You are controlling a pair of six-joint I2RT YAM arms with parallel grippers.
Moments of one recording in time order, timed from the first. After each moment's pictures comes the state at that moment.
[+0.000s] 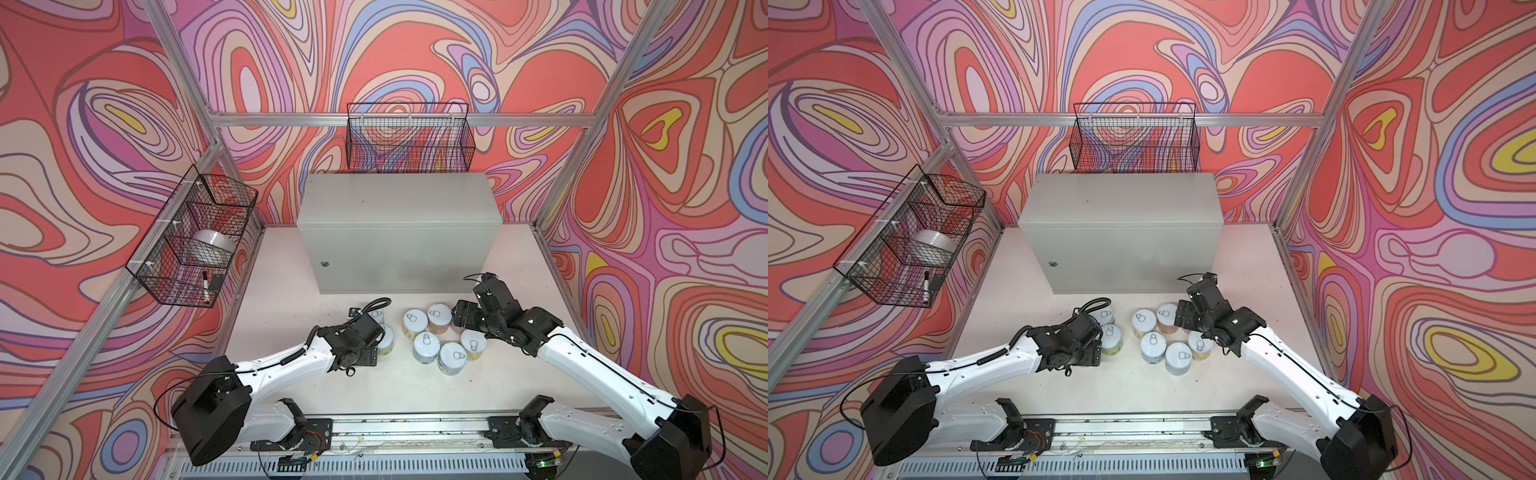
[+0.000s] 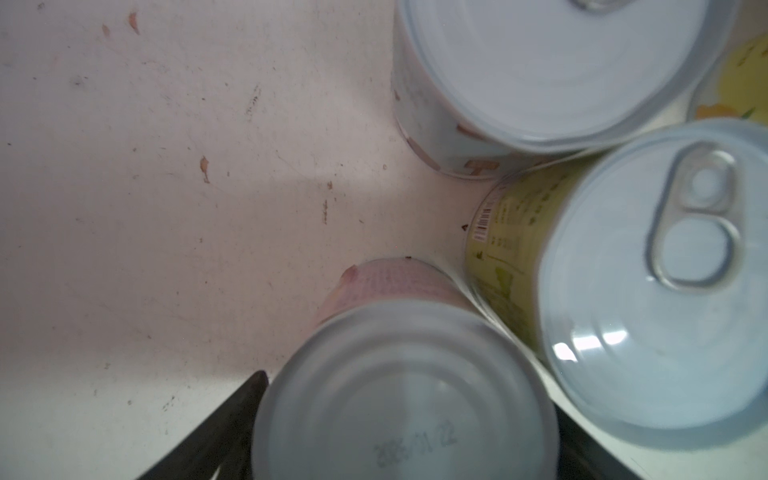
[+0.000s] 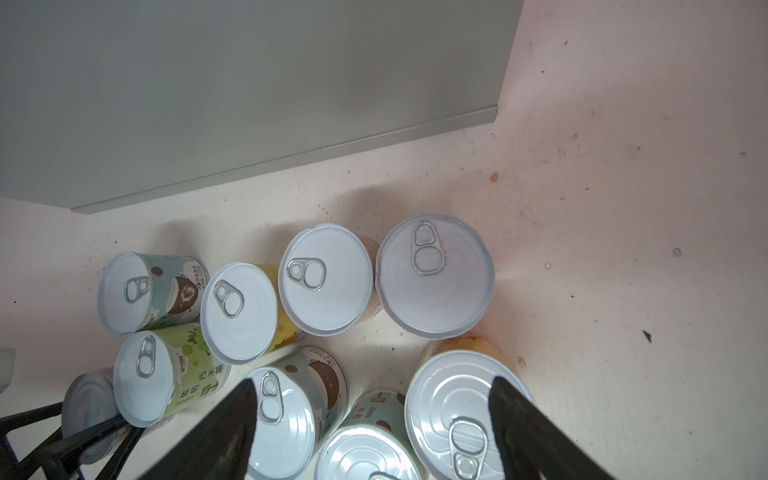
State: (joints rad) left arm -0.82 1.29 0.67 -0.64 -0.27 -0.76; right arm 0.57 1.09 0.86 -0.68 0.15 0.70
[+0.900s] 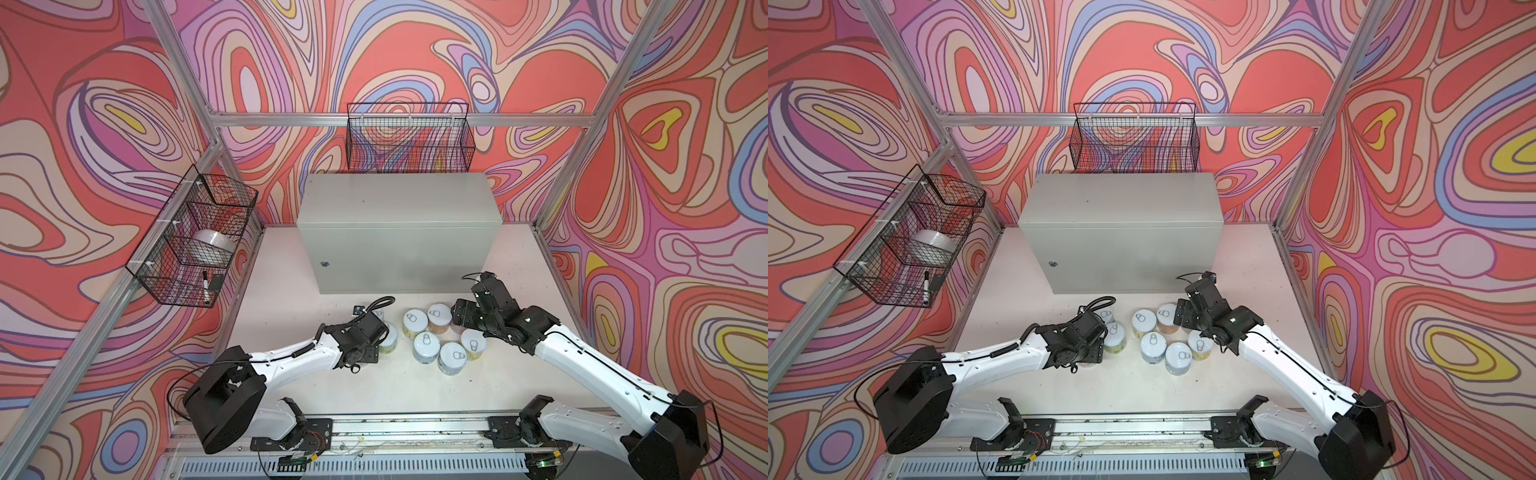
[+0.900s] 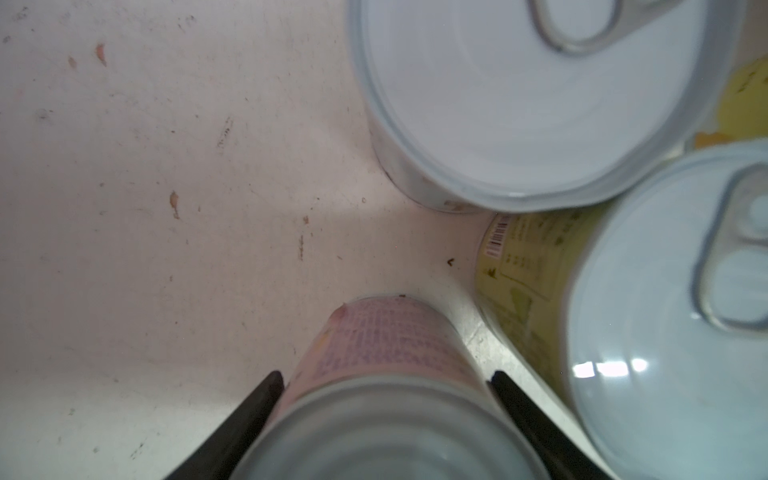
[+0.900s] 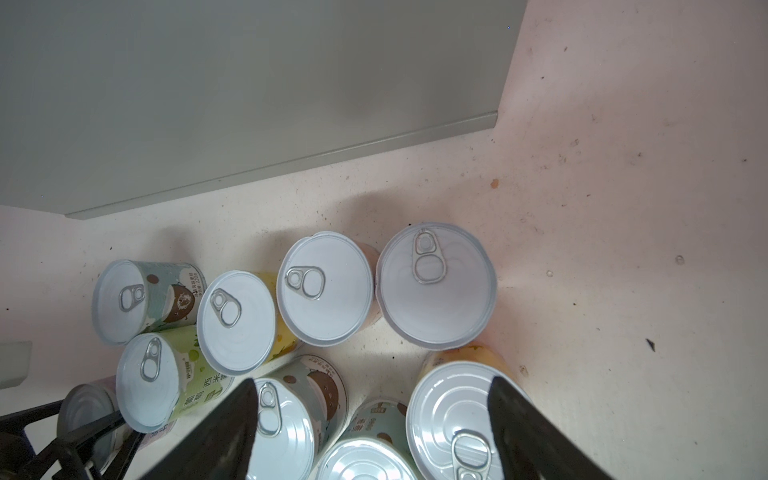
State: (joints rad) left arm -0.82 1.36 0.68 -0.56 -0.27 -0.75; right arm 0.57 1.11 0.86 -0.66 0.16 0.70
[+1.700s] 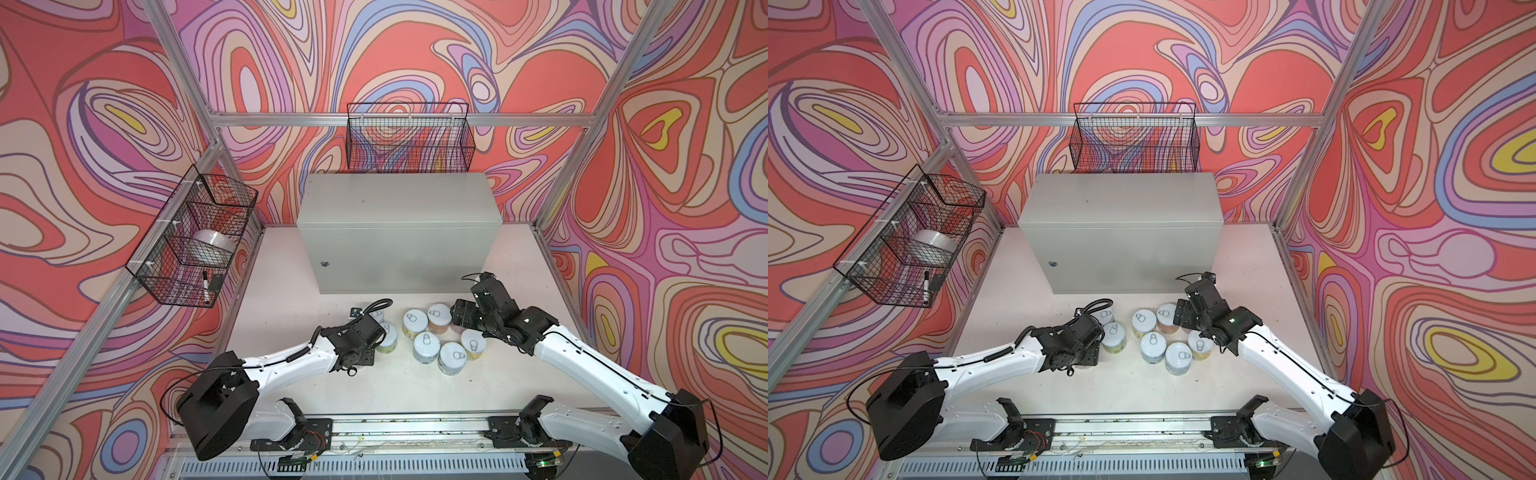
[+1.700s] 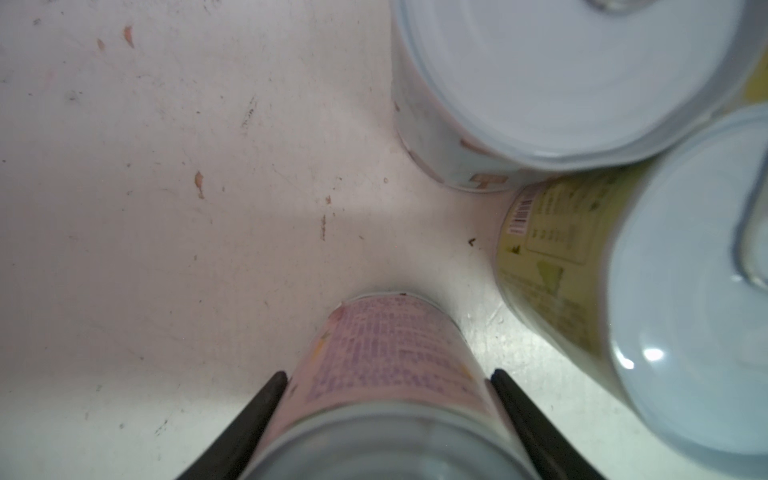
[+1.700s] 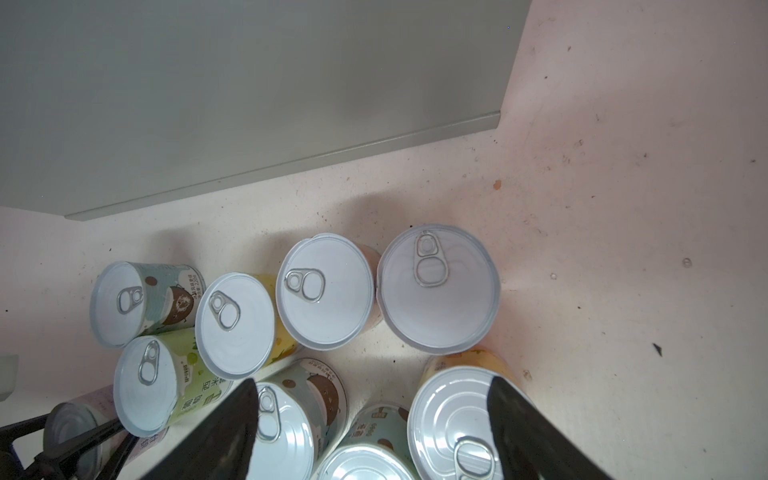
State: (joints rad) left arm -0.82 1.32 0.66 -0.61 -0.29 -0.74; right arm 0.57 1.11 0.85 -0.64 0.16 0.70
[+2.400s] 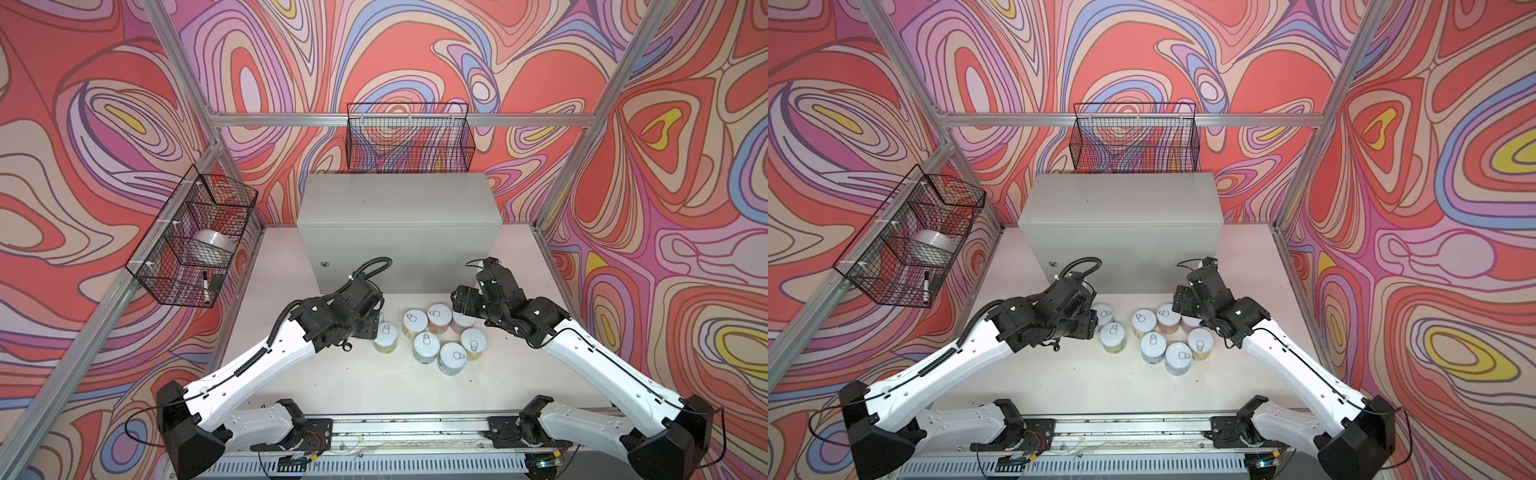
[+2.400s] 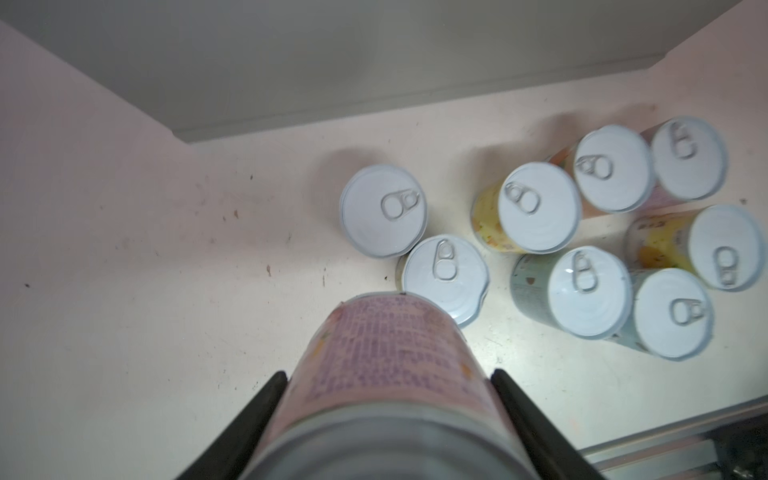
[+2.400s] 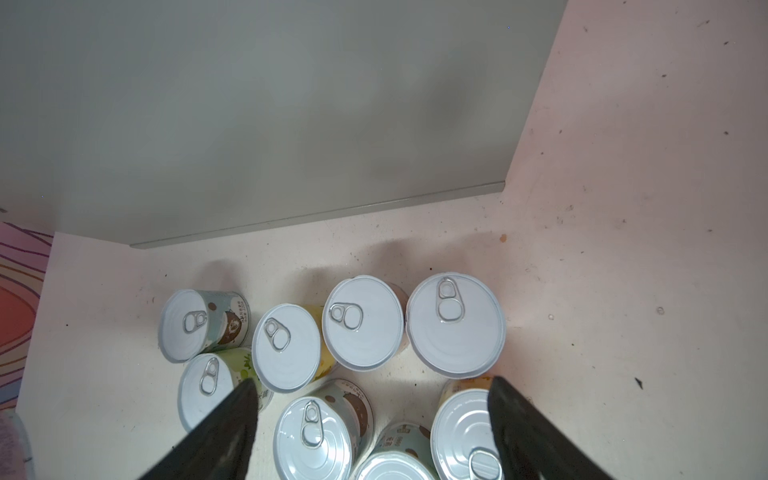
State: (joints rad) left arm -0.82 1.20 1.23 -1.04 -0.27 -0.60; right arm 0.57 1.11 1.04 -0.72 0.19 0.66
